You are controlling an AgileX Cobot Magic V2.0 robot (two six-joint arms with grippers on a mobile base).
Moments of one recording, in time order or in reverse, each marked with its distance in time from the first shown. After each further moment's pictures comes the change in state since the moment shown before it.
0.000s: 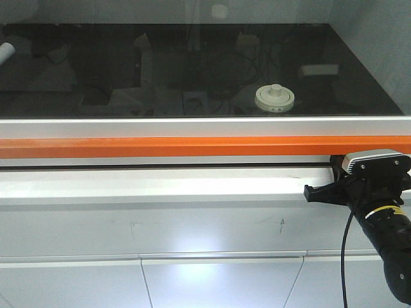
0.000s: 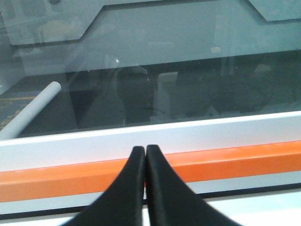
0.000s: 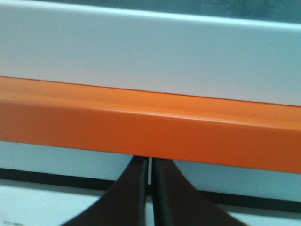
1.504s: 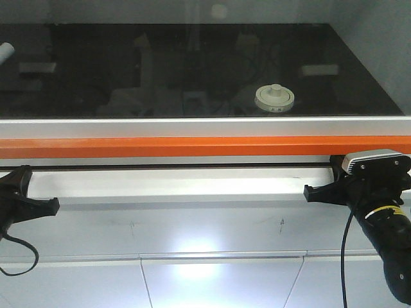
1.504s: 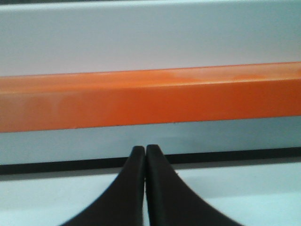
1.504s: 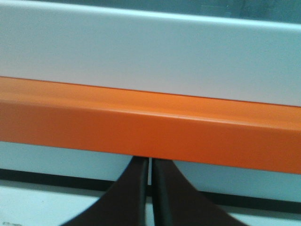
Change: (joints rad) left arm 0.000 0.866 0.044 -0.009 -0.827 -0.041; right arm 0.000 0.003 0.000 0.000 -0.006 0.000
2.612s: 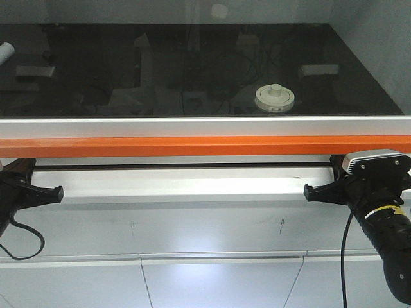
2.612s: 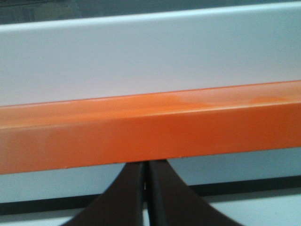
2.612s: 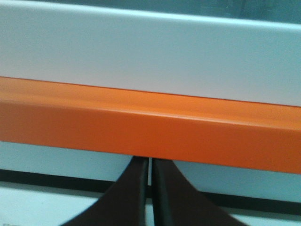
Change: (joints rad) left arm 0.000 0.062 -0.080 0.000 -0.025 0.042; right arm 0.000 0.000 0.000 0.000 -0.004 0.000
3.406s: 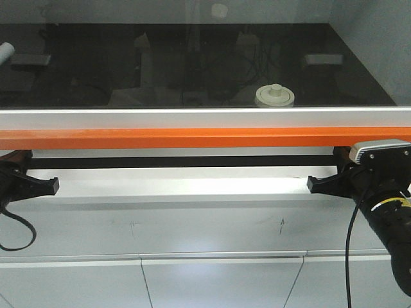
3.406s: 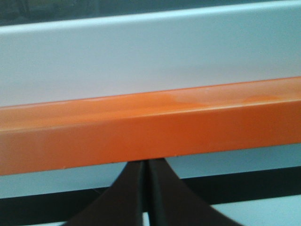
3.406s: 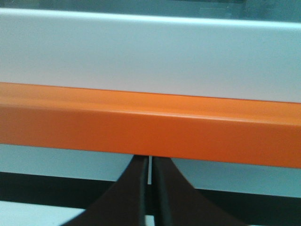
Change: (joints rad) left arm 0.000 -0.180 -0.058 0.020 0.297 0.000; right arm 0.000 -0.105 -0.021 -0.001 0.117 0.027
